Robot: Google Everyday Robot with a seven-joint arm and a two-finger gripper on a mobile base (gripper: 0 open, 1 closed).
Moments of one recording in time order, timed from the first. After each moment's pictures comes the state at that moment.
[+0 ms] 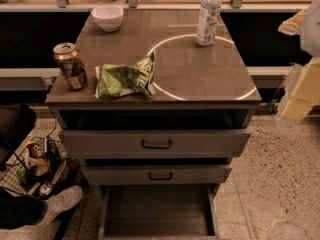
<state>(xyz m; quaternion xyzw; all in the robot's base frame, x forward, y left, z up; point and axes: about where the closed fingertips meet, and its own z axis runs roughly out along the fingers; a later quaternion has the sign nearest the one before) 0.437 -0.209 1.000 -0.60 0.77 -0.06 0.19</state>
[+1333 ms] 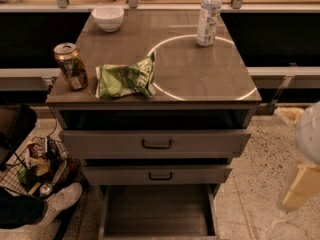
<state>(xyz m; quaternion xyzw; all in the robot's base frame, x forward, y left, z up) 0.371 -0.233 0.864 -0.61 0.77 -0.02 0.17</state>
